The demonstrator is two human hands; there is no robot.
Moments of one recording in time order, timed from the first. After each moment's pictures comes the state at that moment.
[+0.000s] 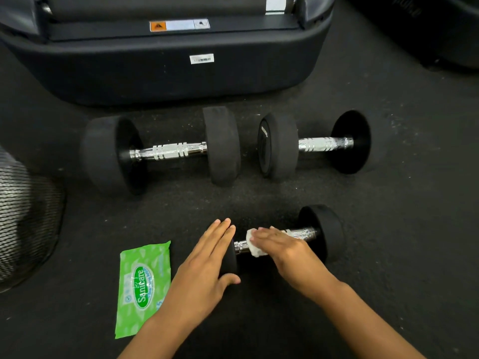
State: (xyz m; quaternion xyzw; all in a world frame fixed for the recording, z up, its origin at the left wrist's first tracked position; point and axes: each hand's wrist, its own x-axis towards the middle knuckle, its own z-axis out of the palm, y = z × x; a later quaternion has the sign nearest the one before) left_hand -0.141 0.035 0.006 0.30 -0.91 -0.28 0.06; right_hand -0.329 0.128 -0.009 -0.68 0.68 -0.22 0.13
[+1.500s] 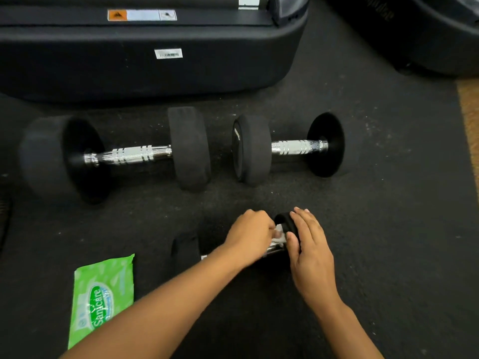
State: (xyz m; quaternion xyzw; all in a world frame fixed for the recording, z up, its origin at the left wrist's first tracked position) left_hand -0.305 0.030 0.010 0.29 -0.88 -0.36 -0.09; right_hand -0.370 0.159 -0.014 -0.42 0.86 -0.29 0.01
